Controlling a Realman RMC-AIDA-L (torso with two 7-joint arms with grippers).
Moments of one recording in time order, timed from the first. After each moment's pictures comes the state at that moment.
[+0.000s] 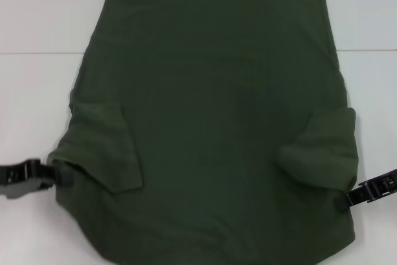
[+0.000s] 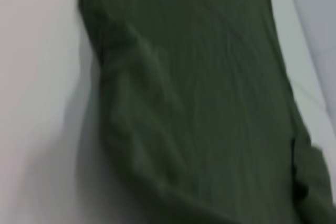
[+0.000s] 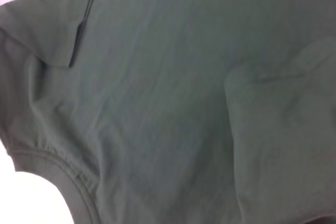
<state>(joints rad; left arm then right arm) -0.48 -1.95 0.45 0.70 2.36 1.62 -2.34 0.72 1.97 -0.72 -0.69 -2.58 -1.63 2.24</state>
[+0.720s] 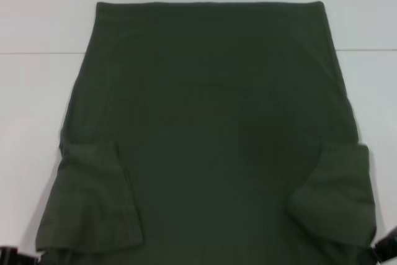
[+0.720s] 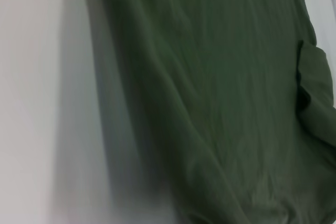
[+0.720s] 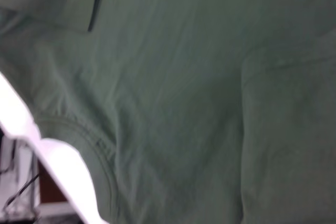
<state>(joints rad) -0.39 -1.98 0.45 0.82 2.54 1.91 -2.26 0.67 1.94 -0.80 -0.69 -2.59 -1.81 2.16</state>
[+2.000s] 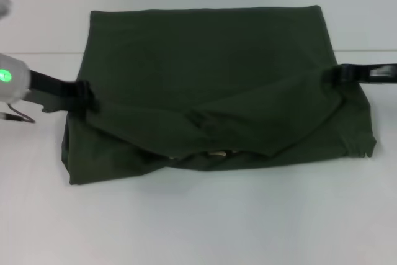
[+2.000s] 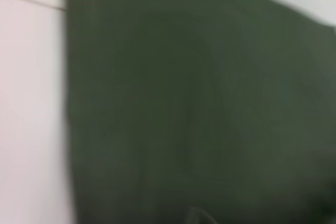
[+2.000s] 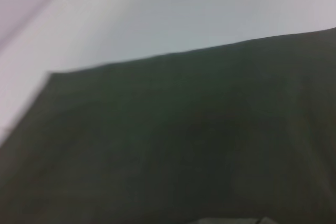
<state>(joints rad) -0.85 -1.91 0.67 0.57 2.57 1.20 -2.62 0.80 1.99 -0.73 -0.56 -2.29 -0.93 2.20</state>
